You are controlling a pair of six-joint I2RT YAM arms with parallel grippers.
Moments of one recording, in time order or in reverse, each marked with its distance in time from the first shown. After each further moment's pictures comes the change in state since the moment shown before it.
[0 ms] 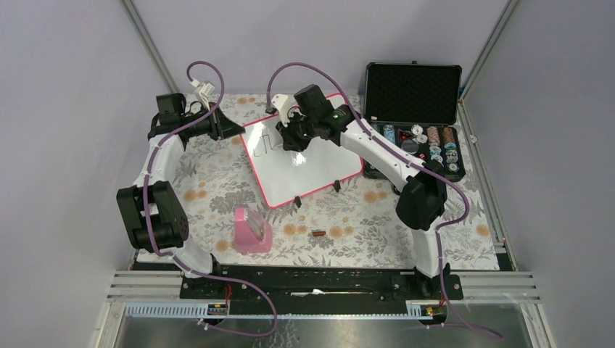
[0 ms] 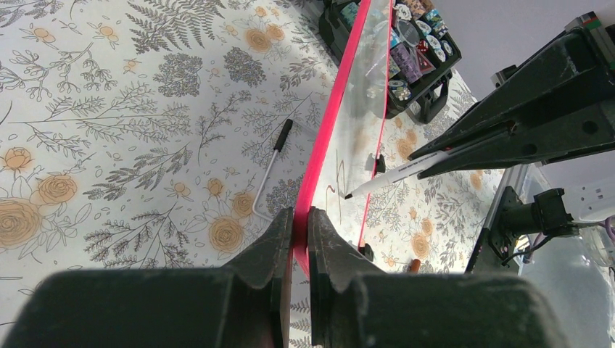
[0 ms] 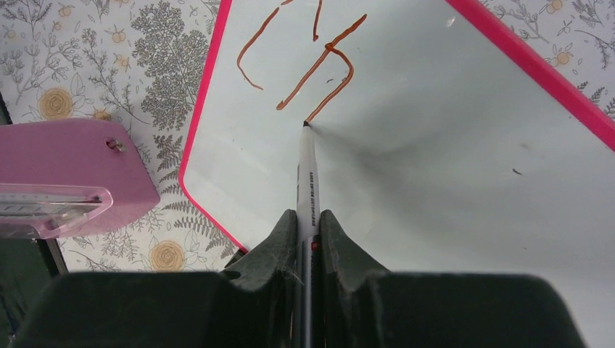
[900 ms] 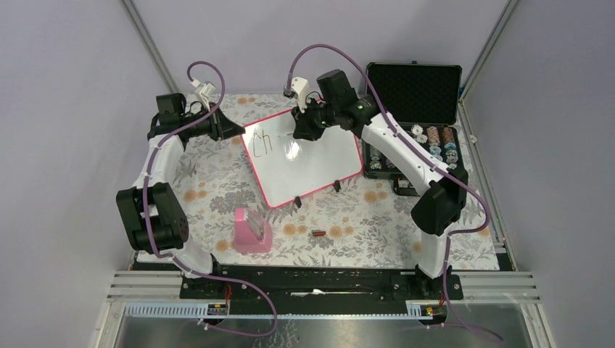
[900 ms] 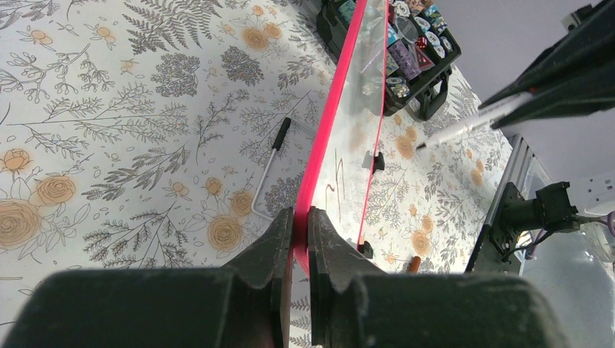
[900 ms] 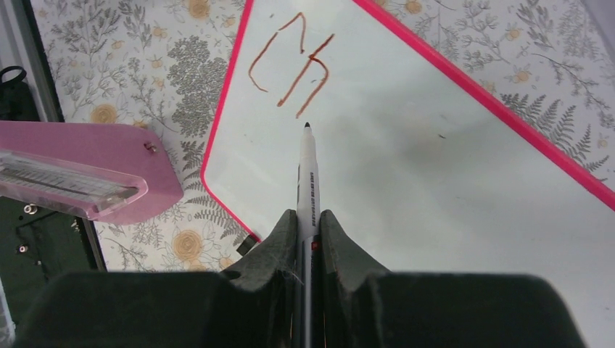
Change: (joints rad) left arm -0.003 -0.009 0.000 -0.015 0.003 0.016; right arm -0.067 -0.127 -0.026 -0.024 -0.118 0.010
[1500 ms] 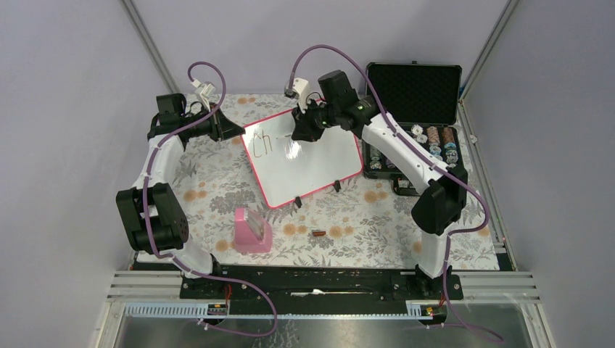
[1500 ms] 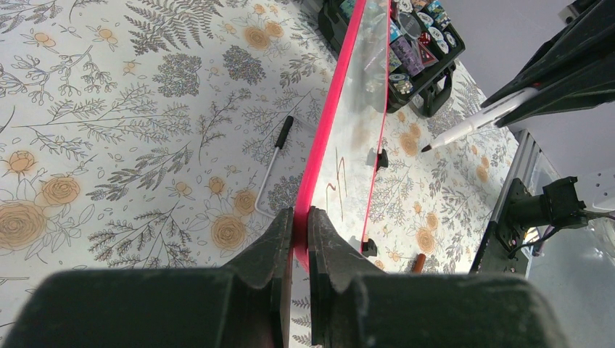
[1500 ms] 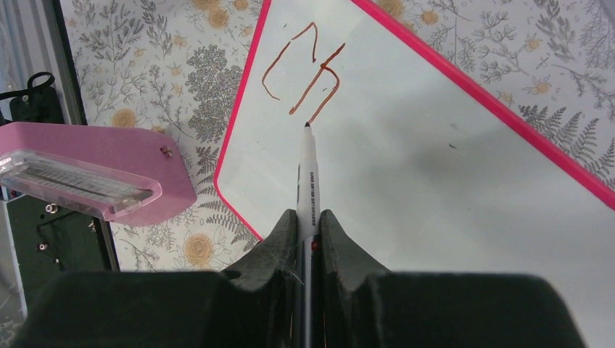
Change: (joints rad) left arm -0.002 -0.005 0.000 -0.017 -0.005 0.032; right arm -0.025 0.002 -0.011 0.034 -0.069 0.016
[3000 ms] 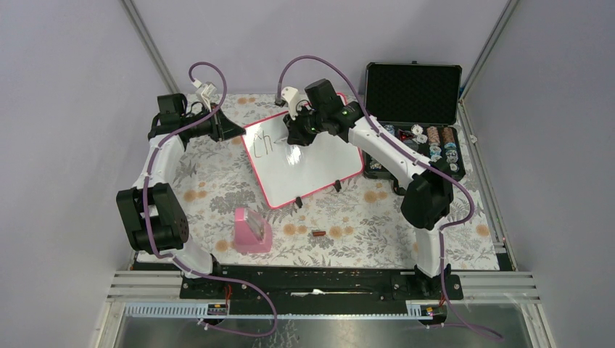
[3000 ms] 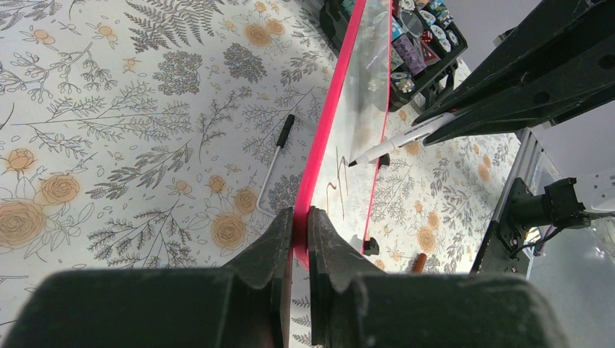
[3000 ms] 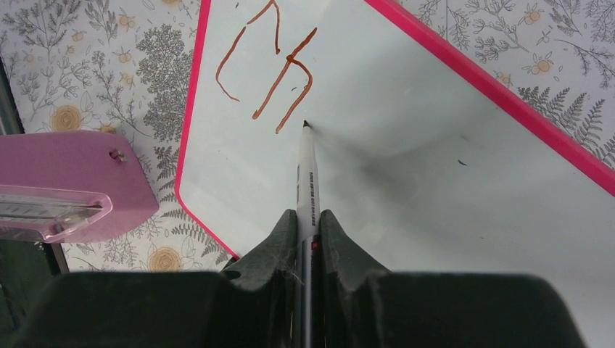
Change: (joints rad) left arm -0.005 0.000 0.000 -0.006 -0.009 0.003; right arm 0.037 0.094 -0.010 0.051 0.115 -0.009
